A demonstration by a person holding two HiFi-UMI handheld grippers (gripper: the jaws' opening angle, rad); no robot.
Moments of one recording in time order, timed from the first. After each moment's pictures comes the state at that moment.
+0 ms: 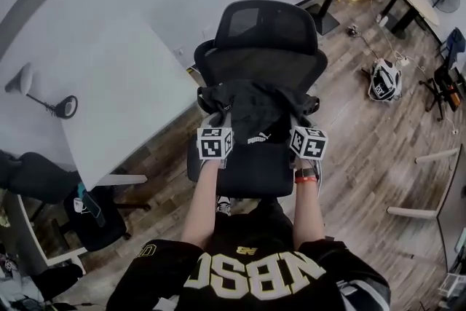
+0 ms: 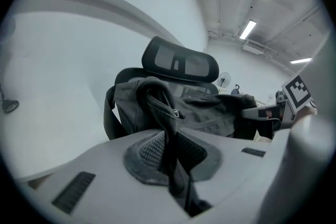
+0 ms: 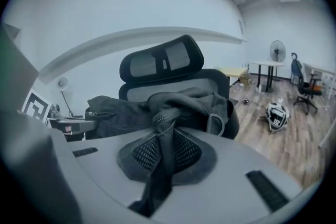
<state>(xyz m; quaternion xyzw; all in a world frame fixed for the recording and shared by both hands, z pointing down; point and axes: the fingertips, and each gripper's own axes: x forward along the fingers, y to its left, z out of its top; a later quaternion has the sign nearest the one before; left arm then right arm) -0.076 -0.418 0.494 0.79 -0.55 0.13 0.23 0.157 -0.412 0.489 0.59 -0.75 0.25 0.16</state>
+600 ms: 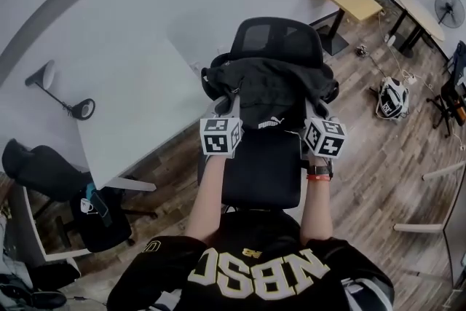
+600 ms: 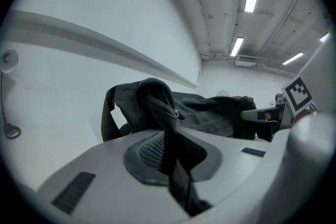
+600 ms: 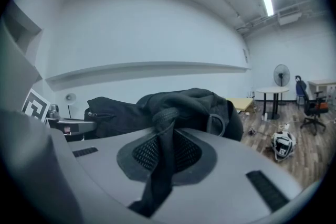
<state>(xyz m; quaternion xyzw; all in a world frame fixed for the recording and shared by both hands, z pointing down) -0.082 -0.427 0.340 0.81 -0.57 0.03 0.12 0.148 -0.426 0.336 0.60 -0.79 0.13 0.07</state>
